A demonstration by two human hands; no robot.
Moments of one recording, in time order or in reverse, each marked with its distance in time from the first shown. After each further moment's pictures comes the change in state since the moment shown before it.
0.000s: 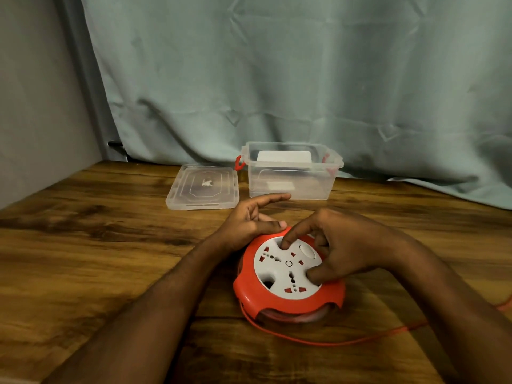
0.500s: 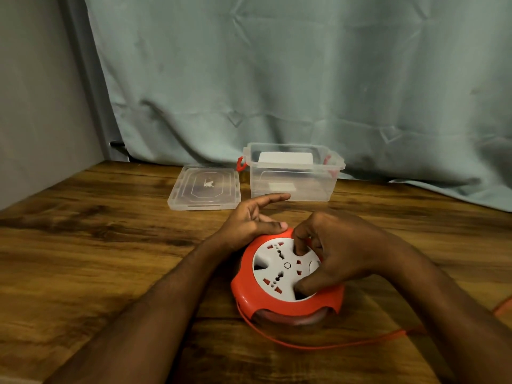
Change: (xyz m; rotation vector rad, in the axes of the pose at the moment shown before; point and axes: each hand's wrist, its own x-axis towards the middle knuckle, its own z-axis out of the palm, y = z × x) left_hand -0.001 0.000 -0.002 0.011 0.013 -0.018; right_hand 0.005 0.003 0.011 -0.165 0.139 0.006
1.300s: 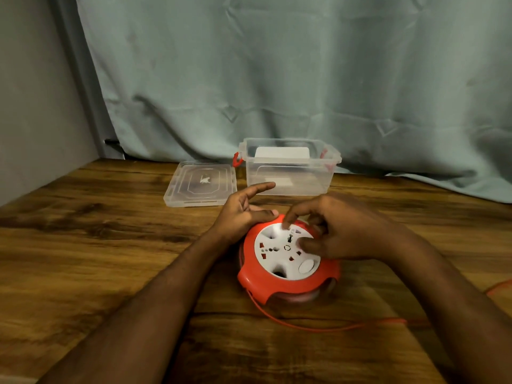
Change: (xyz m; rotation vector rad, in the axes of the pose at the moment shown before) left_hand 0.004 -0.001 -0.002 0.018 0.182 0.019; right_hand 0.004 0.015 -0.003 0.068 0.091 0.013
